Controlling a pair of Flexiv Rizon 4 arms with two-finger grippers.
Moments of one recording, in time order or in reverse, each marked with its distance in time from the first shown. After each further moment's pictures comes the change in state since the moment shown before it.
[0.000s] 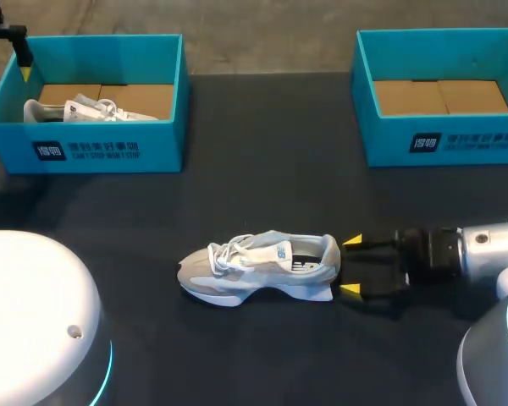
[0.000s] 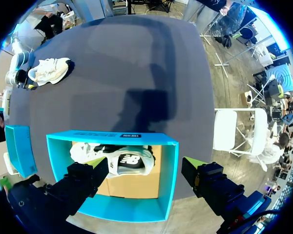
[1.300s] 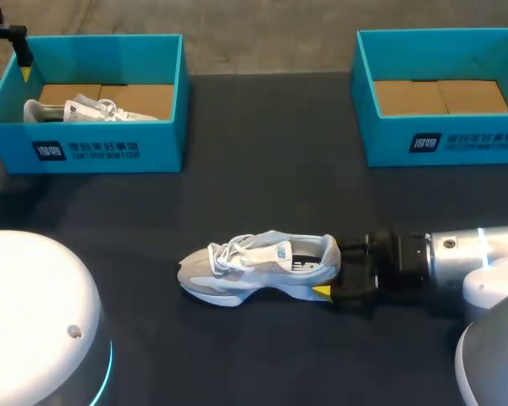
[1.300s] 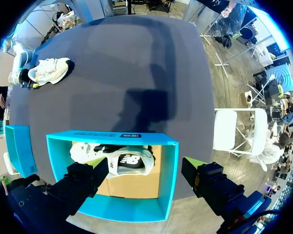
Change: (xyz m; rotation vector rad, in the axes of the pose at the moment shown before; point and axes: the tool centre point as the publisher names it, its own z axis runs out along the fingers) left arm 0.000 0.000 0.000 0.000 0.000 0.000; right arm 0.007 0.012 0.050 -0.070 0.020 0.010
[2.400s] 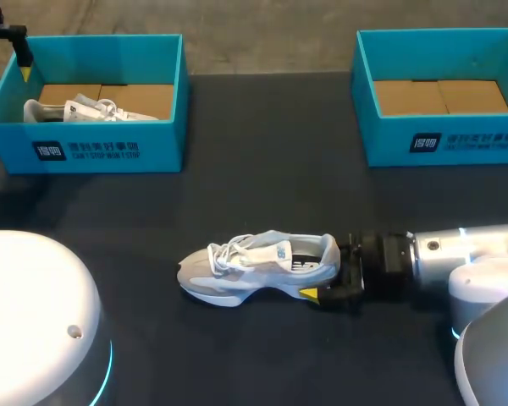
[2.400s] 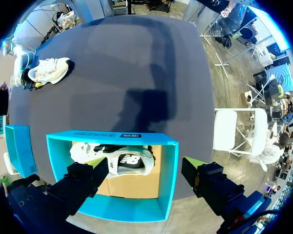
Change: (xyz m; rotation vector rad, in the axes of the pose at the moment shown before) left arm 0.000 0.000 0.000 0.000 0.000 0.000; right arm 0.003 0.006 0.026 -0.061 0.054 -0.093
